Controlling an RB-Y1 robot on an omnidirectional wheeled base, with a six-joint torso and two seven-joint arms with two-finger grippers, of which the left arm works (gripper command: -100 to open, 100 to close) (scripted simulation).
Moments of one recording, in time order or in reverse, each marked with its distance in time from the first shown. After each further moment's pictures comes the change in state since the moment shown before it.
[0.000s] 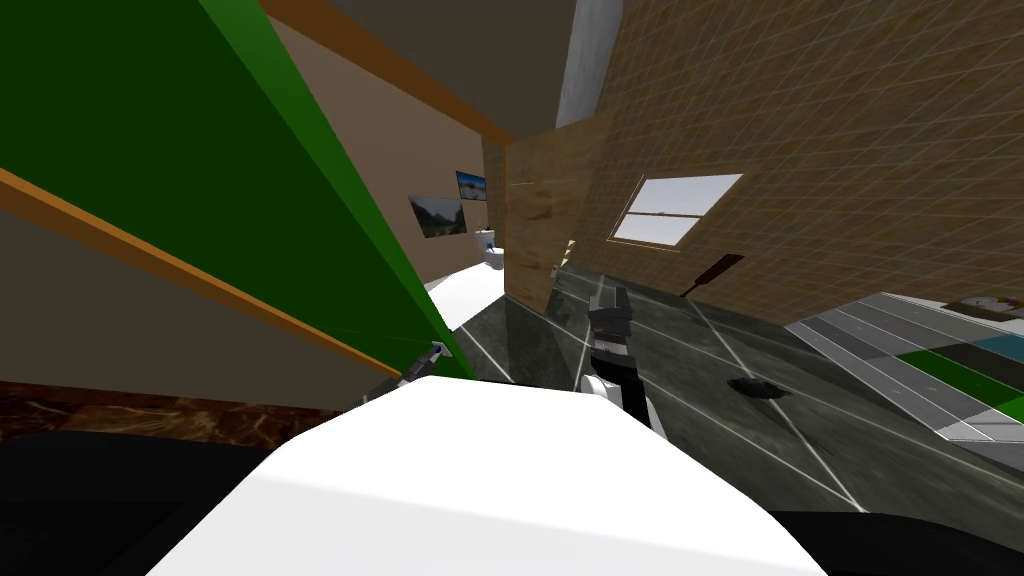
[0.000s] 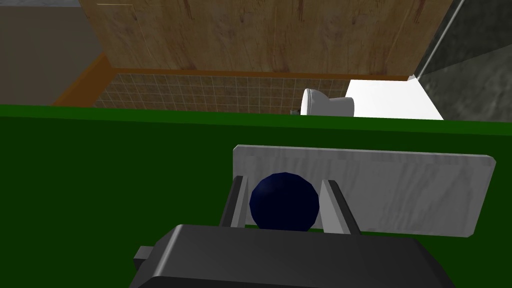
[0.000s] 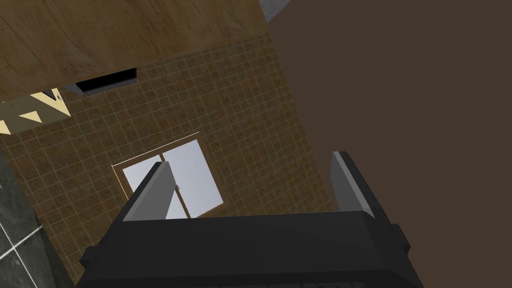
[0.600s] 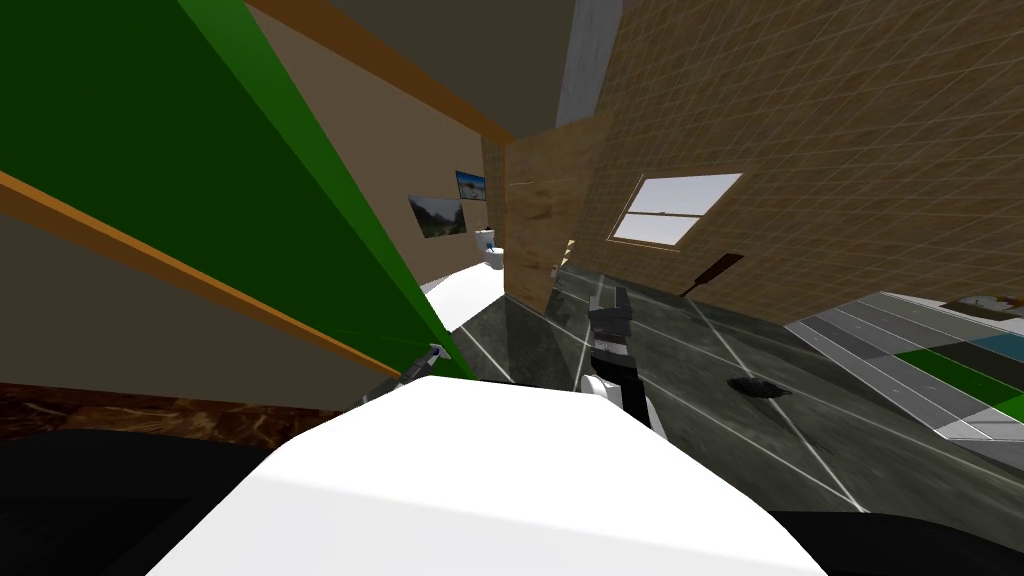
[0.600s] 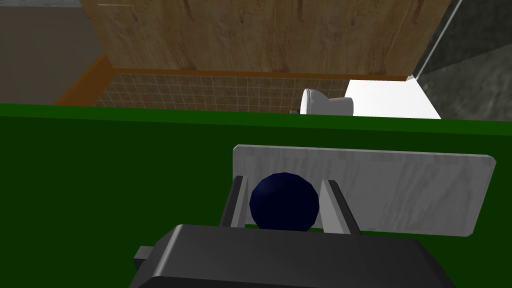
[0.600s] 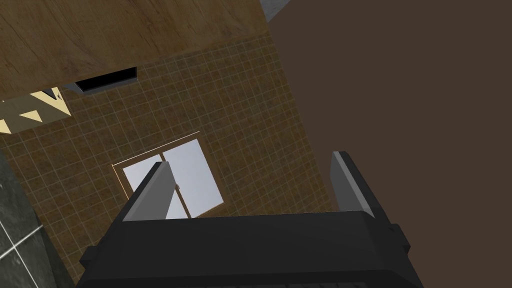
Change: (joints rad) arm 0.019 0.004 -0.001 0.008 0.004 -0.027 0.000
